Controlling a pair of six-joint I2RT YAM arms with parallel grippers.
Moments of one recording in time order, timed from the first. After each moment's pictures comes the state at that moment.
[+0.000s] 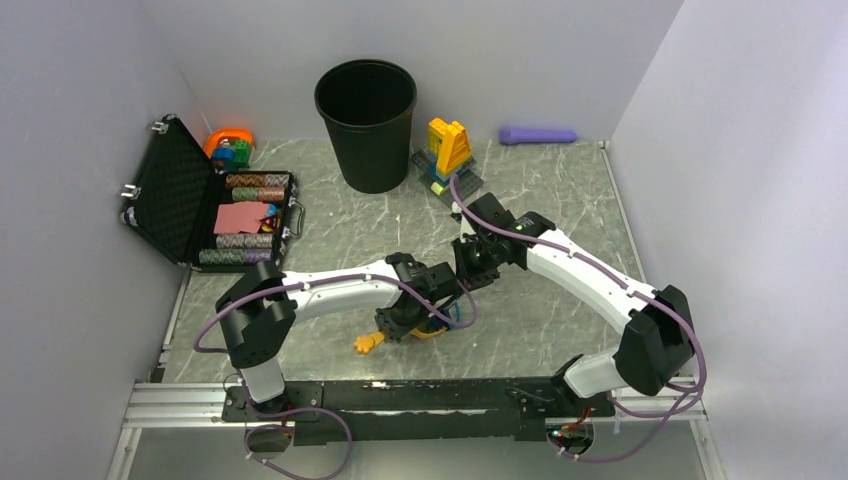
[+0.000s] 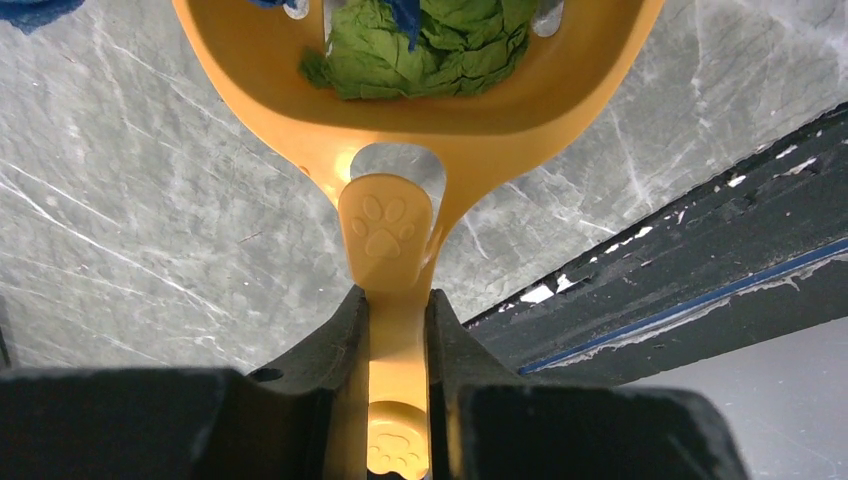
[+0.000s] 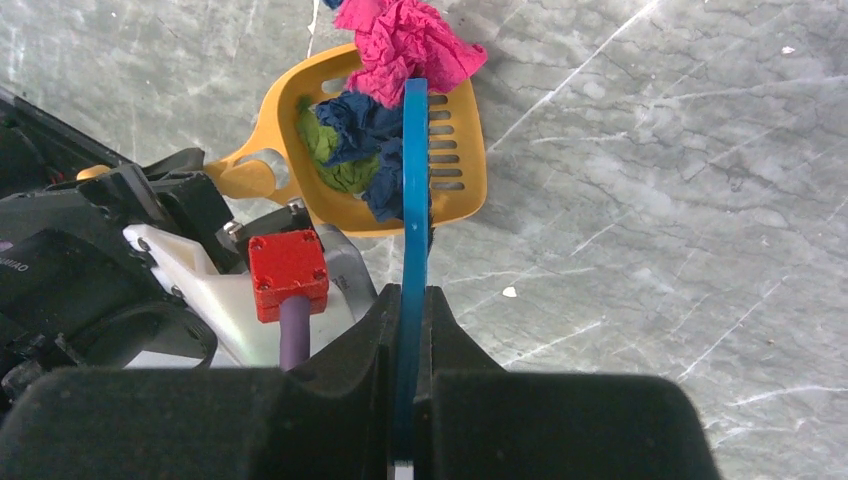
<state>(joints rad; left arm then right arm) -1.11 1.74 1.26 -1.07 -0.10 -0.15 0.66 1.41 1.13 -0.85 -0.24 0.41</state>
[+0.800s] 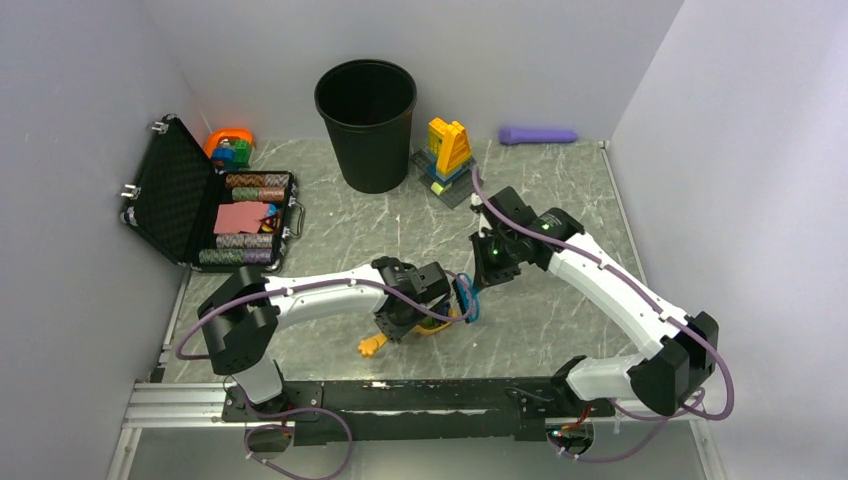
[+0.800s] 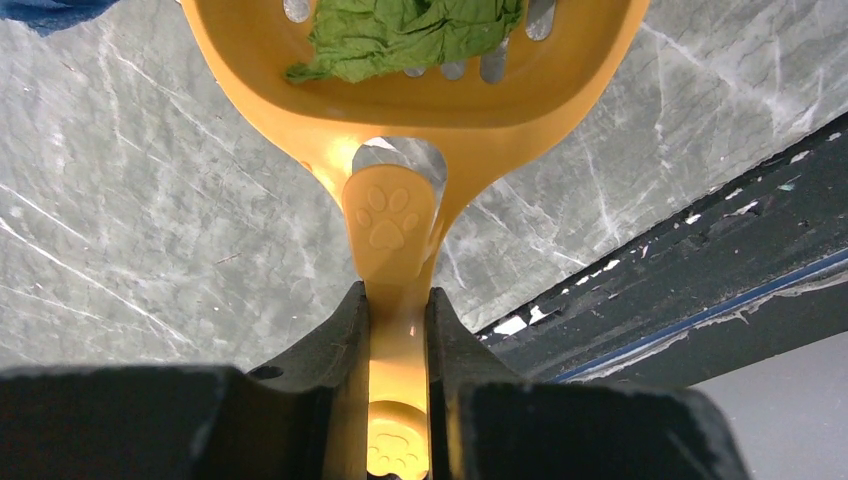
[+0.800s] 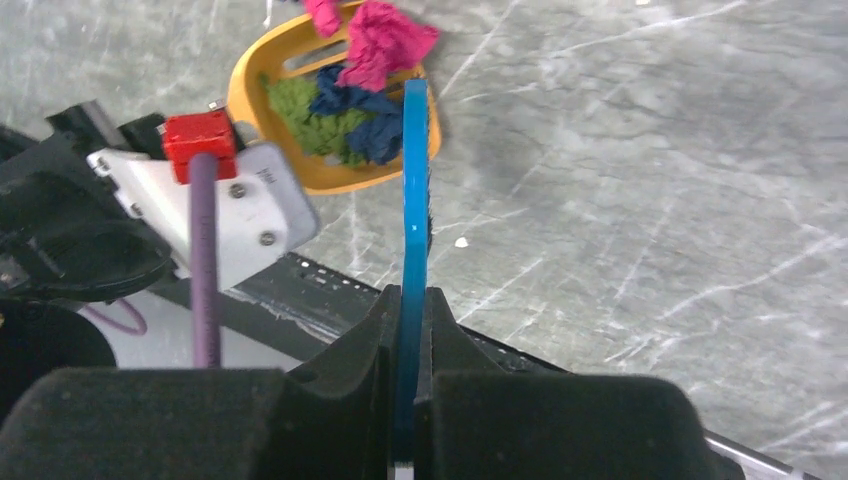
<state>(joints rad) -1.10 1.66 1.16 -0.94 -0.10 -0.23 0.65 1.30 1.22 -1.04 -0.13 0.41</state>
